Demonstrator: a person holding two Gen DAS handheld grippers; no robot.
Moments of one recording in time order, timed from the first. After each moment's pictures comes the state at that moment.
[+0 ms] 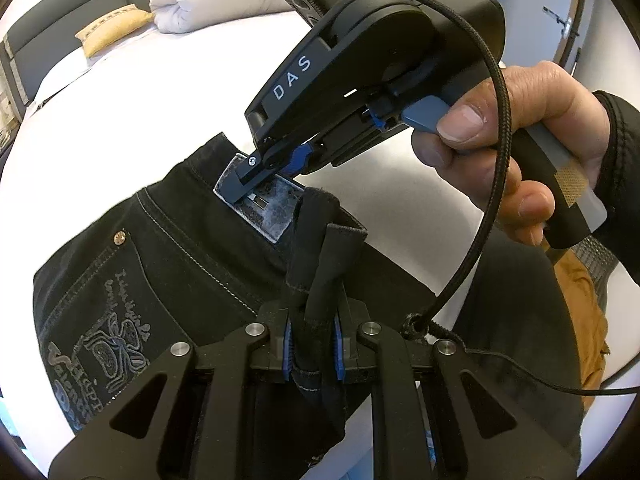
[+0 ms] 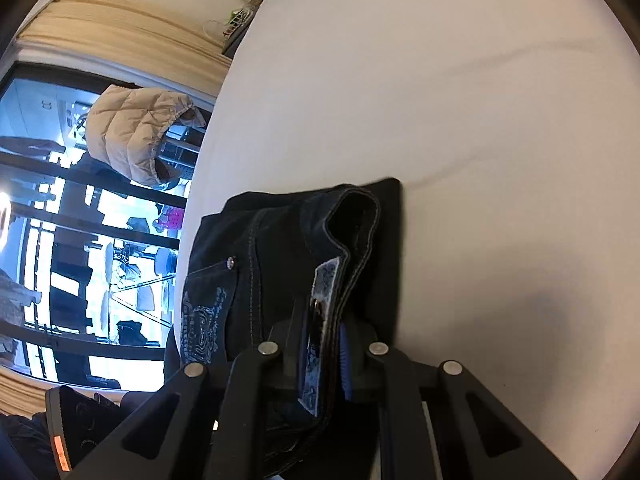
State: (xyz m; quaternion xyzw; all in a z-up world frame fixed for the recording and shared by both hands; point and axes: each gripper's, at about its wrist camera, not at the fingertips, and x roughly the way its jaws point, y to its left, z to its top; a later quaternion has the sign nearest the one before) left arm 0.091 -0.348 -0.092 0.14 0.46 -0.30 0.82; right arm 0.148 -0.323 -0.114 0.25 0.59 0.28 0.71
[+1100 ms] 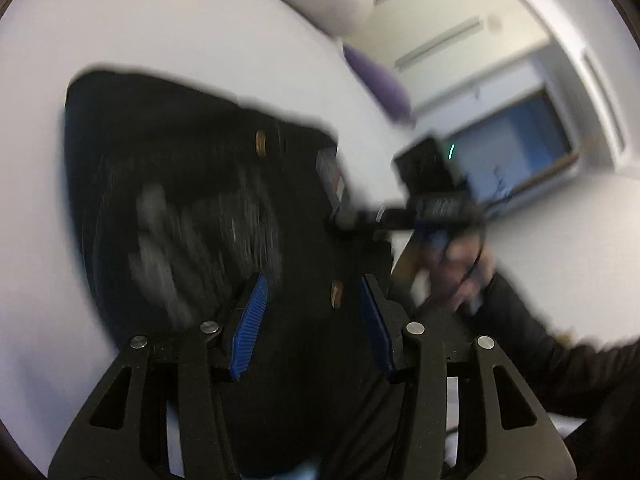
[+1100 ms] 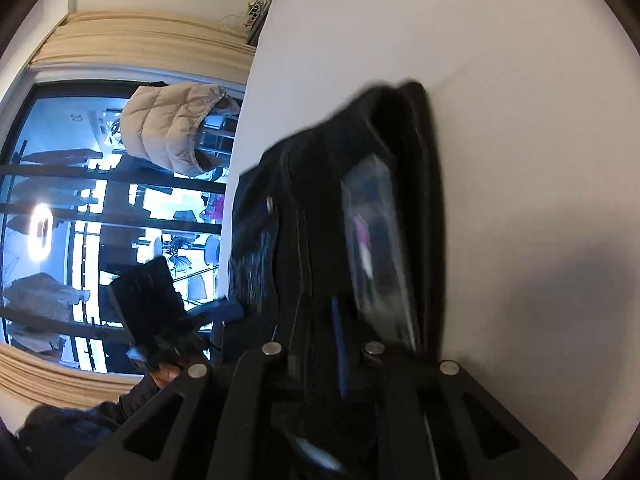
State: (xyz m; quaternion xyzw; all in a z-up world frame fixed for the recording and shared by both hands) left arm 0.097 -0.093 -0.129 -0.20 0.51 -0.38 0.74; right arm 0.111 -0.323 -0.138 0.32 0.60 0.34 0.65
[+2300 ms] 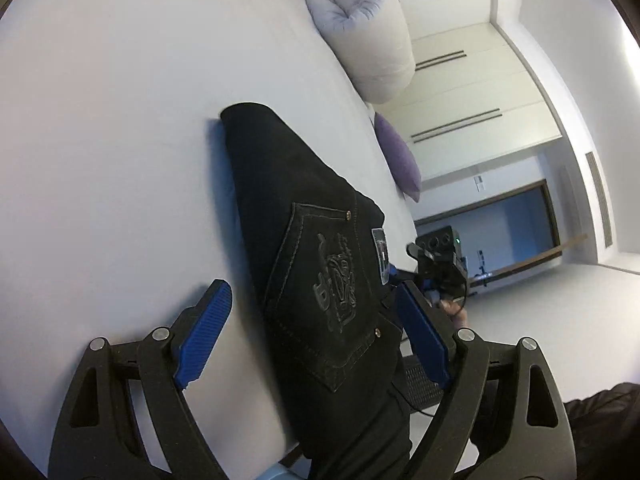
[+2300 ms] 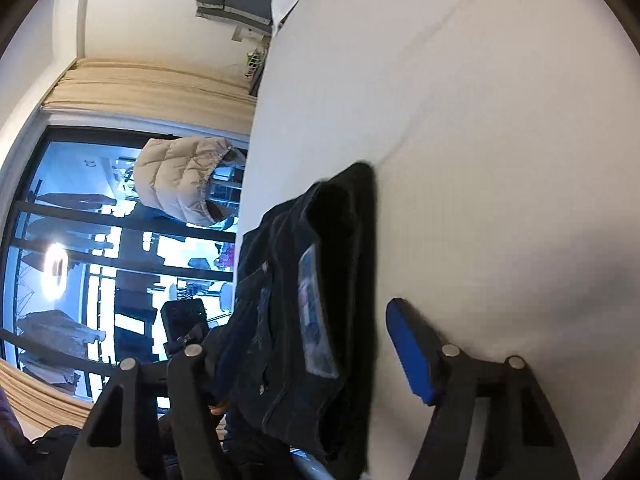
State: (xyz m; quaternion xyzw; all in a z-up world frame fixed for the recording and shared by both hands) left arm 0.131 0.022 -0.144 -0.37 0.48 -0.33 0.72; right arm 0.132 -0.392 -0.131 0.38 0.54 0.31 0.68
